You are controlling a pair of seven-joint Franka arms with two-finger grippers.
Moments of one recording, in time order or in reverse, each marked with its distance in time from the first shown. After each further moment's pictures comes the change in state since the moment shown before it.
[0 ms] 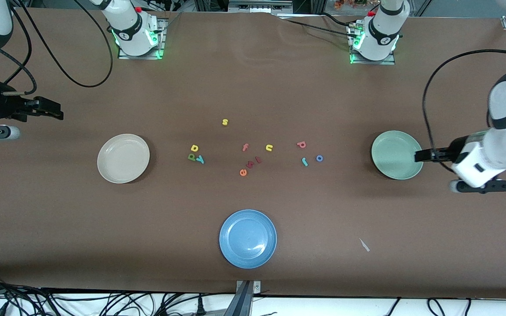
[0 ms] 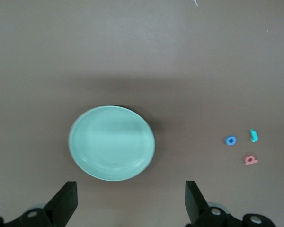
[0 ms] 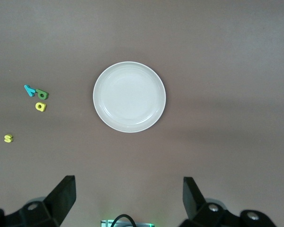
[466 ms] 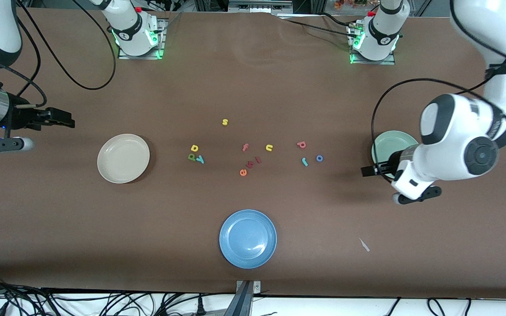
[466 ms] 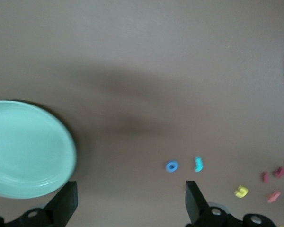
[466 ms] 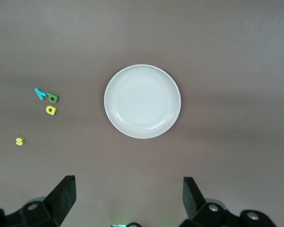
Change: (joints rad) left arm -0.124 0.082 -0.001 -0.122 -0.147 0.272 -0.263; right arm 0.005 0.058 0.004 0.000 0.064 0.045 0.000
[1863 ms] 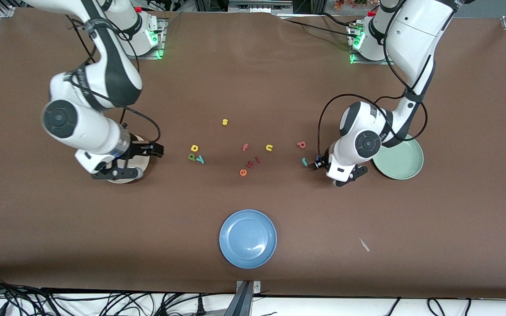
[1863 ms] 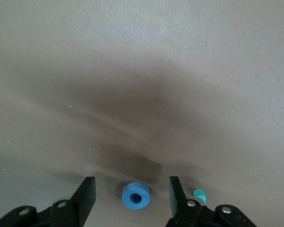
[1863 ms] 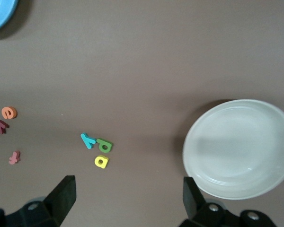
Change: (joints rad) left arm -0.203 0.103 0.000 -0.353 0.006 0.492 -0.372; right arm 0.210 0.162 0.096 -0.193 0.015 0.457 0.326
